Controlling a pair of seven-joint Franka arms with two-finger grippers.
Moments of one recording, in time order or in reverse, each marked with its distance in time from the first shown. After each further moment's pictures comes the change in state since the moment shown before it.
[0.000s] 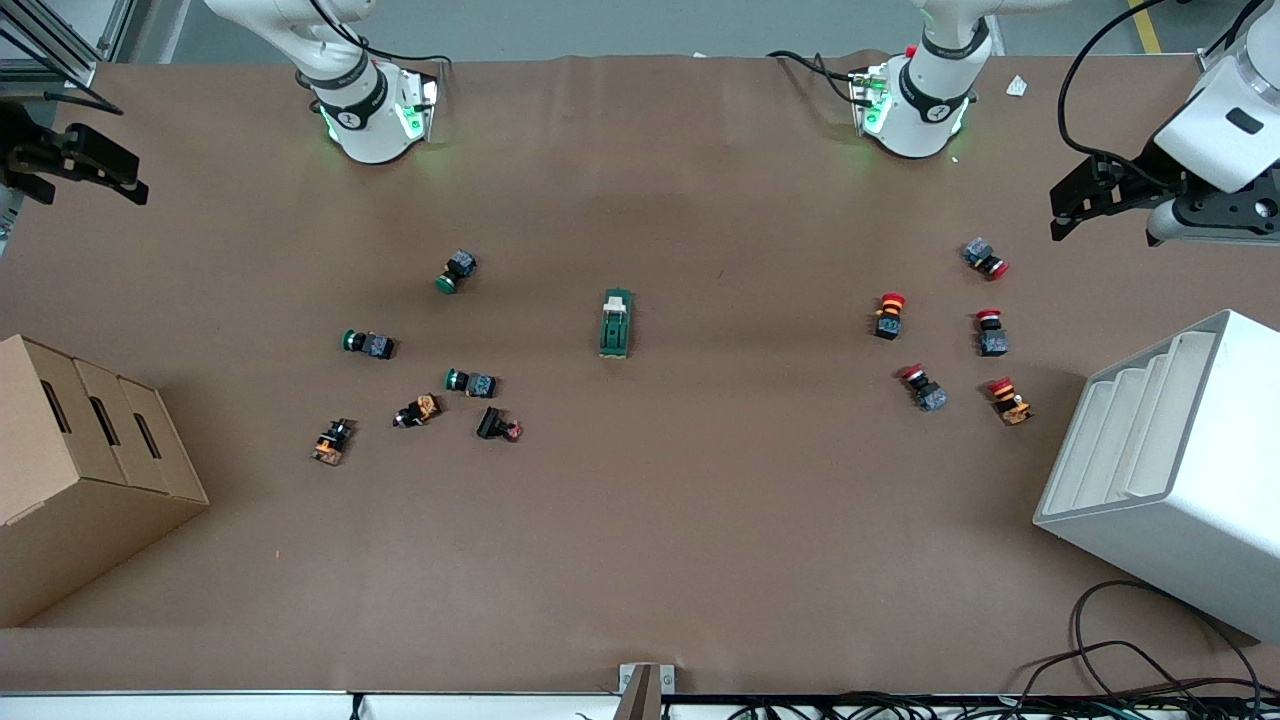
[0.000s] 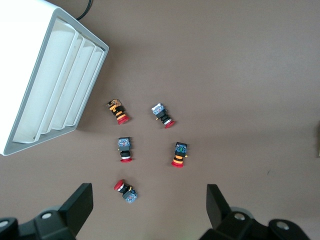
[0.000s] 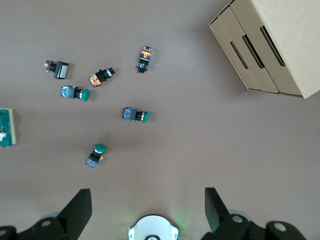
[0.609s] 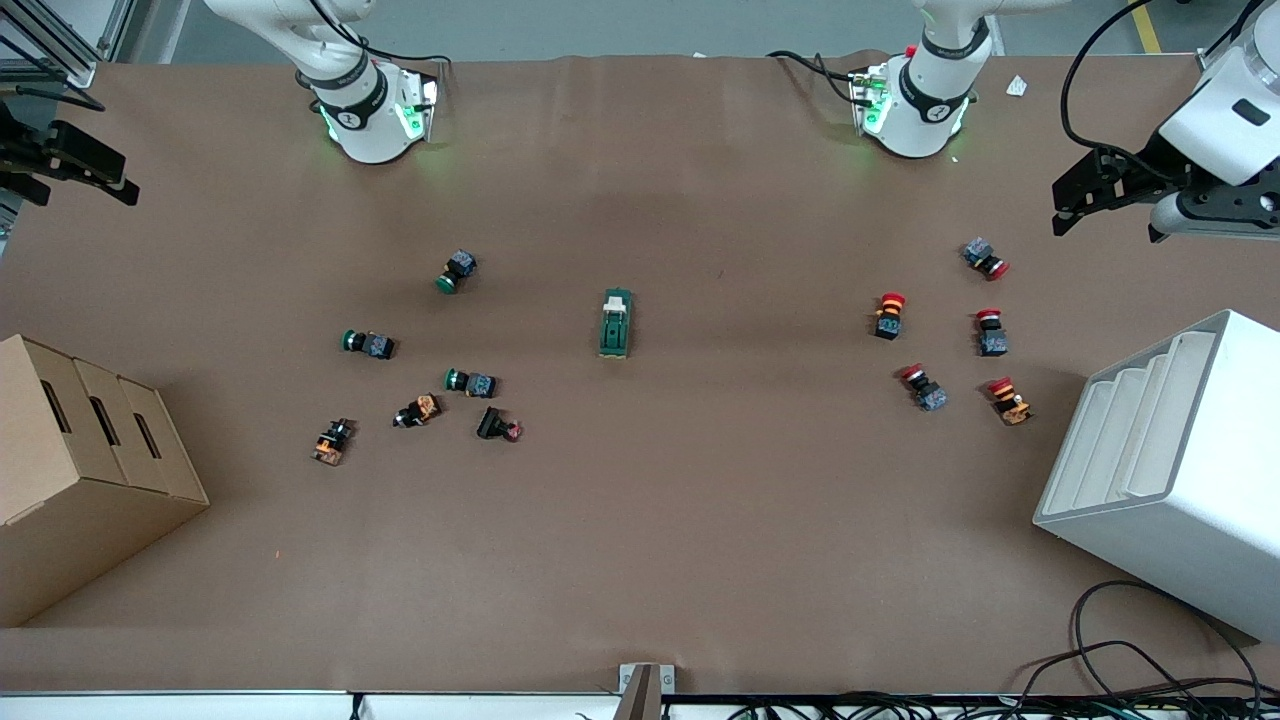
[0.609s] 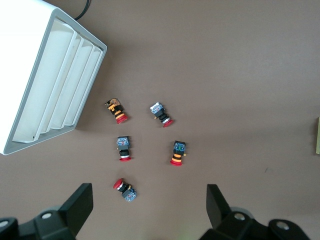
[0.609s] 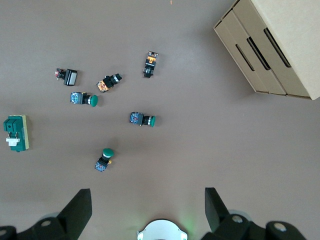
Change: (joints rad) left arm 0.000 0.003 0.000 0.014 -0.007 -0.017 0.001; right arm 0.000 0.000 -0.032 0.001 0.037 0.017 -0.006
